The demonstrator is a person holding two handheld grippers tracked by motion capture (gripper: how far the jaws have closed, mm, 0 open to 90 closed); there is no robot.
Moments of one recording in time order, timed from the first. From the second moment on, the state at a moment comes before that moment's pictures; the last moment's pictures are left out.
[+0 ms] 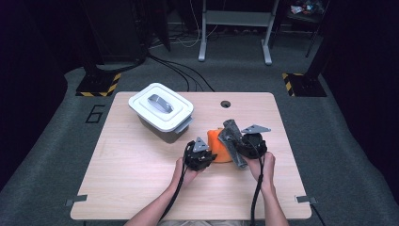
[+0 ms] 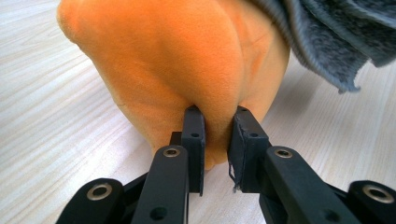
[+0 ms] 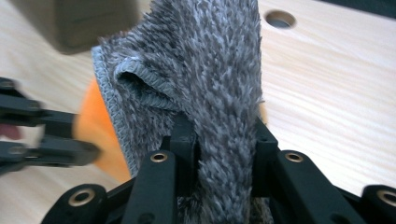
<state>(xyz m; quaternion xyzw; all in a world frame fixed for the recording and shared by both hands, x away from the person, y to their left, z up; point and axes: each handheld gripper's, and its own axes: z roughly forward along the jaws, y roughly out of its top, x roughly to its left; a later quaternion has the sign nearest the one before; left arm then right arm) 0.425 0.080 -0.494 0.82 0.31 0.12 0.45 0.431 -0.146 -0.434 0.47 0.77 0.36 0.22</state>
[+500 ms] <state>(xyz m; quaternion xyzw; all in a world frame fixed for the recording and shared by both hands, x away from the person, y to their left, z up) 0.426 0.080 -0.494 0.82 0.31 0.13 0.45 0.454 -0.178 -0.466 0.53 0.75 0.33 0.19</state>
